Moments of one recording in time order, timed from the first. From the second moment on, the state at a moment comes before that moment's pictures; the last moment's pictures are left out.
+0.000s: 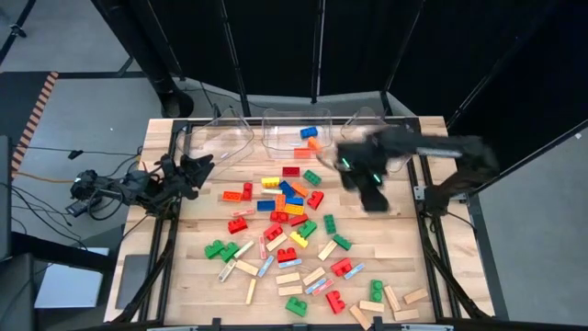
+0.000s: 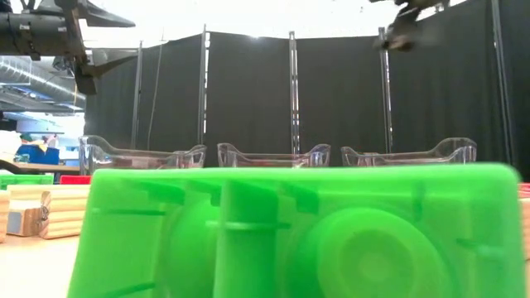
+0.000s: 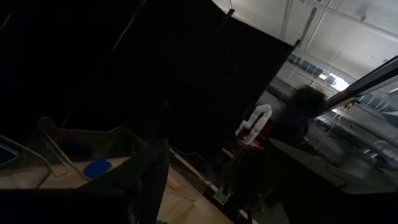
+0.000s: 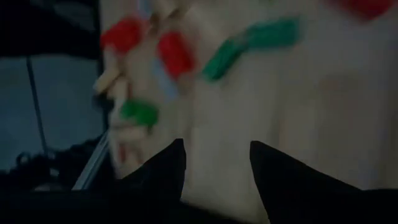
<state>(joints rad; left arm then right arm) -0.23 0.04 0.10 0.29 -0.73 -0.43 -0.04 1.46 1.46 -1.47 -0.44 -0.03</state>
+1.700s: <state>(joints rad) -0.23 0.04 0.10 0.26 -0.74 -0.48 1.02 1.64 0.96 -0.56 -0.02 1.79</state>
